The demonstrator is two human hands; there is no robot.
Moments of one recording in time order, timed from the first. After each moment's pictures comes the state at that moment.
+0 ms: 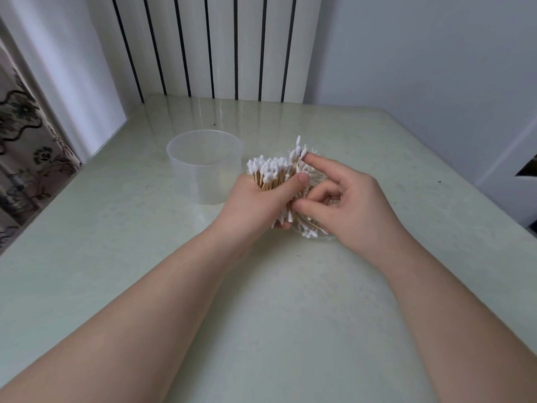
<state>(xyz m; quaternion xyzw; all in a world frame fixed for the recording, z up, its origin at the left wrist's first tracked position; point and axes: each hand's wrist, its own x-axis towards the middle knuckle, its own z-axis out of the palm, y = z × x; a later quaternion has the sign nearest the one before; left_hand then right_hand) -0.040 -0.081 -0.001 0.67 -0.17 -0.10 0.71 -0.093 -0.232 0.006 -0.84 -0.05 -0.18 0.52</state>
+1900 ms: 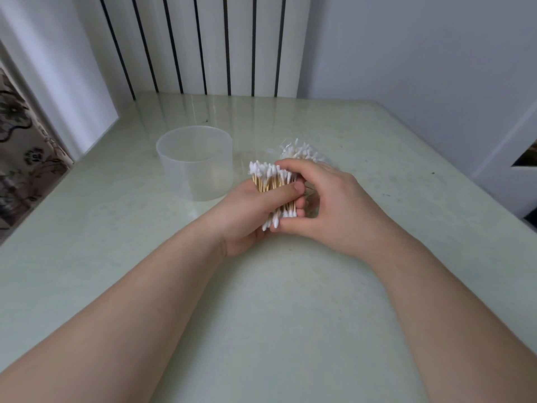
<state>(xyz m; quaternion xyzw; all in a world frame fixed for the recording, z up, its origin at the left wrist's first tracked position) -0.042 -0.081 0.000 0.56 -0.18 -0.30 0.75 -0.094 -0.235 0.010 -0.93 -0.12 -0.17 0.29</state>
